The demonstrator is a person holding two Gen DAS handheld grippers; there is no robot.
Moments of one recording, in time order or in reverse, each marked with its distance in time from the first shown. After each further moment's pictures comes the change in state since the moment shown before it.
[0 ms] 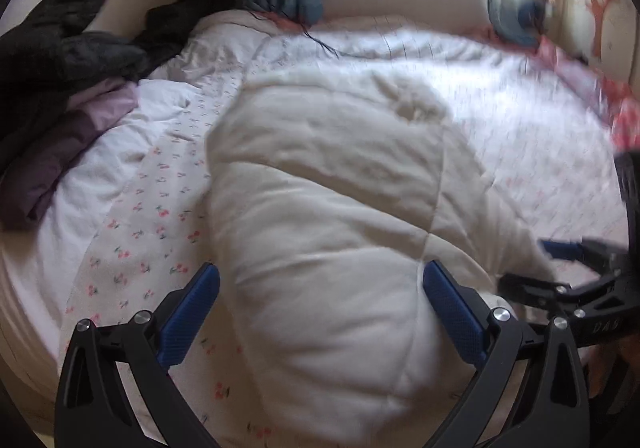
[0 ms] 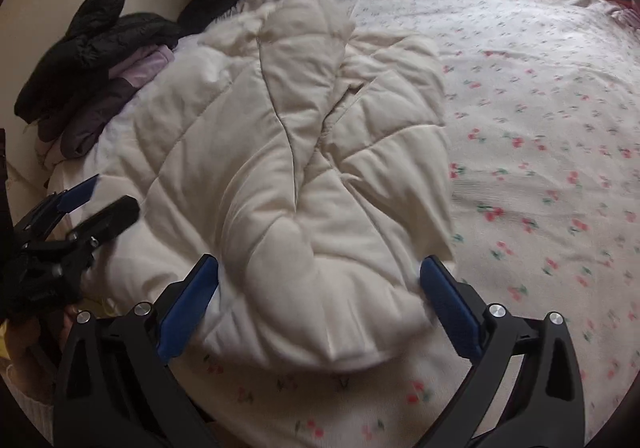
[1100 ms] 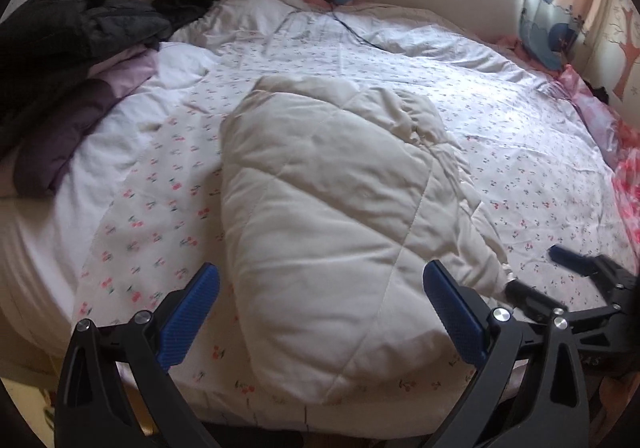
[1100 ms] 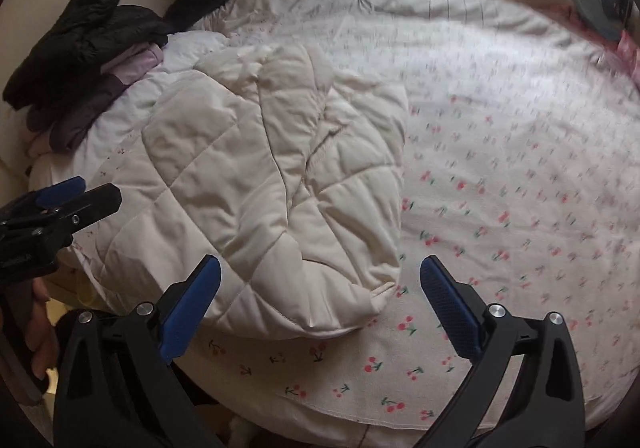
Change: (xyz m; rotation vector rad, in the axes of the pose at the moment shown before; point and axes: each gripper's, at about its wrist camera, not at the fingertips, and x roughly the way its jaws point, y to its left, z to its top) left arm -0.015 0.000 0.033 -0.128 0.161 0.012; right arm -0.048 0.033 0.034 -0.095 0.016 -0.167
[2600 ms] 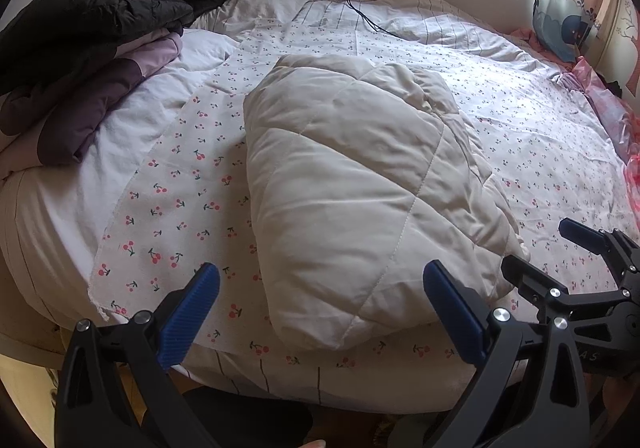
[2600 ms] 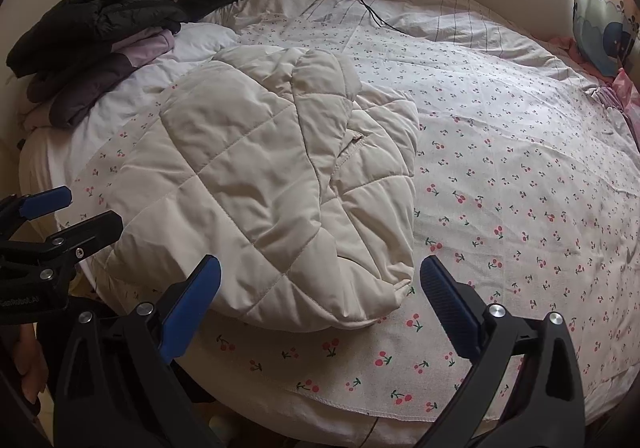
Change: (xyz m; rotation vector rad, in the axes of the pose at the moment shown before) left arm -0.010 0.001 -0.027 -0.007 0.036 0.055; right arm 0.002 0.028 -0.003 -0.057 0.022 -0.029
